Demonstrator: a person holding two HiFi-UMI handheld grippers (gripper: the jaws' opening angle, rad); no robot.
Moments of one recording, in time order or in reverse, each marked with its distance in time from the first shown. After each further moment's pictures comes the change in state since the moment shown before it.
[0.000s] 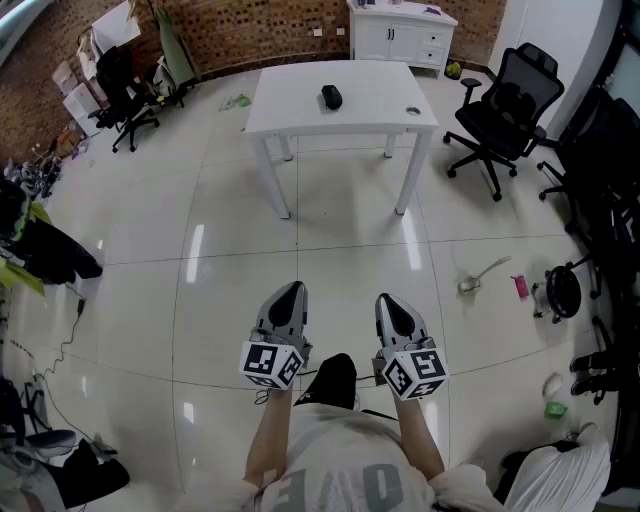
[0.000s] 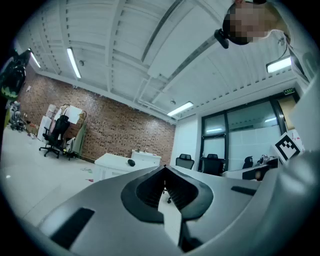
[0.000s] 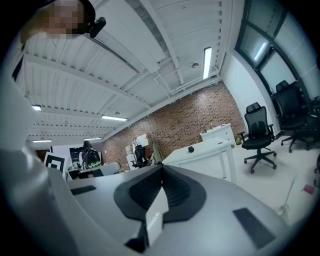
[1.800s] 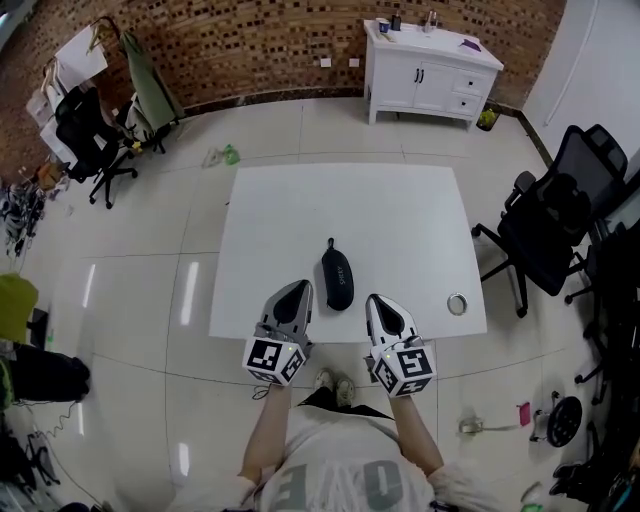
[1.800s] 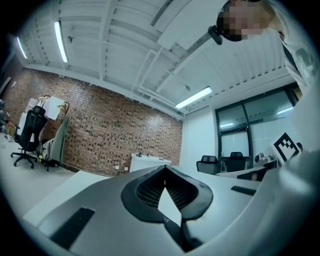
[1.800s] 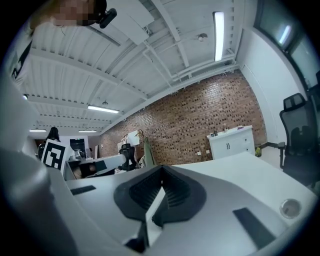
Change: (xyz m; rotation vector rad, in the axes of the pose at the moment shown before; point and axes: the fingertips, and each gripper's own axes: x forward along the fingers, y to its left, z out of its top) left arm 0.753 0.374 0.051 0.044 0.013 -0.047; right arm 0.760 -0.327 0.171 -0.088 0.042 0.041
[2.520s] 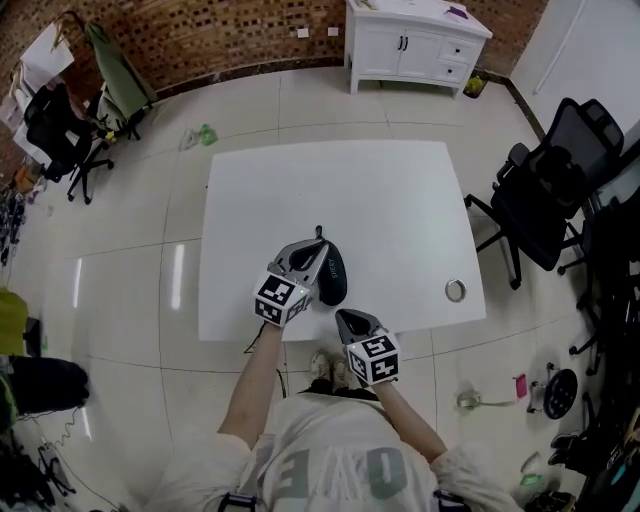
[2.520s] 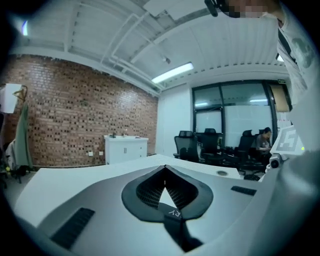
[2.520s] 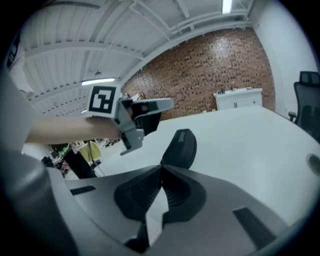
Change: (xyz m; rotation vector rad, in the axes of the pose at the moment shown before) left arm 0.122 0.018 -0.082 0.133 0.273 -0.327; right arm 0.036 0.016 -0.148 0.058 0.483 0.078
